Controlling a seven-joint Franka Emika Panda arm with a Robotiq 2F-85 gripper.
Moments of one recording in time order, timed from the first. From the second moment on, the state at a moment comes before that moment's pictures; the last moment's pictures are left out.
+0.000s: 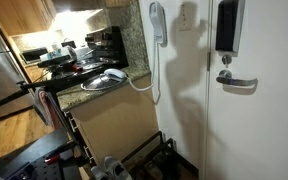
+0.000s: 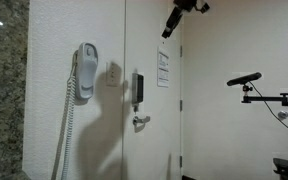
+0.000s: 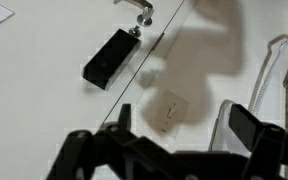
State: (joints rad) arm 0.02 -0.42 0.04 -2.29 -0.38 2.53 -0.11
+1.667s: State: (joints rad) arm 0.12 -0.01 0.18 -1.99 -0.42 2.41 -0.26
